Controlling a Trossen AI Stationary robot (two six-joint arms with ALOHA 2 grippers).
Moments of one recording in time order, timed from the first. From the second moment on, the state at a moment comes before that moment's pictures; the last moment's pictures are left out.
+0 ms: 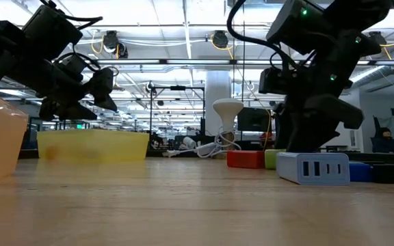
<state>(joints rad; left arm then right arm) -0.03 1.18 0.23 0.39 -1.04 -0.84 0.19 1.61 0.75 -0.21 0.21 0.19</state>
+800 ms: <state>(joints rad) -0.03 1.18 0.23 0.39 -1.03 -0.85 0.17 1.61 0.75 -0.20 0.21 0.20</state>
